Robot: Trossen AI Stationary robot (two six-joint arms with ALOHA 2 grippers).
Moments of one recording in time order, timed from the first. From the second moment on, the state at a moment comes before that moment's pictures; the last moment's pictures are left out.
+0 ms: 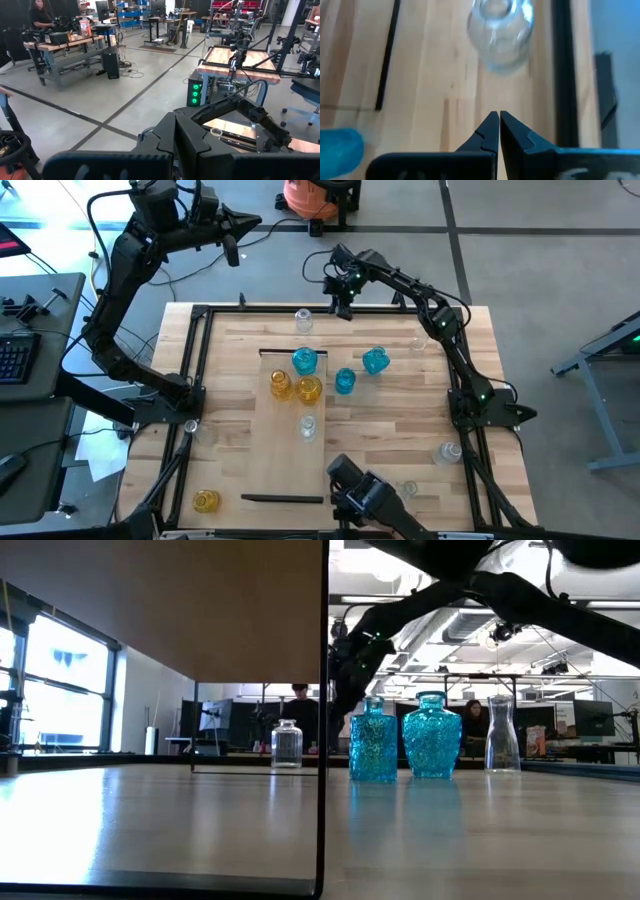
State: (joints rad) left arm 0.90 1.41 1.98 -0.68 0.42 0.08; right arm -0.75 2.43 2.31 -1.13 -0.53 -0.68
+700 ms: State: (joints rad) left arm 0.85 1.41 1.98 -0.68 0.42 0.08; right arm -0.78 2.46 2.31 -0.99 -0.50 -0.80
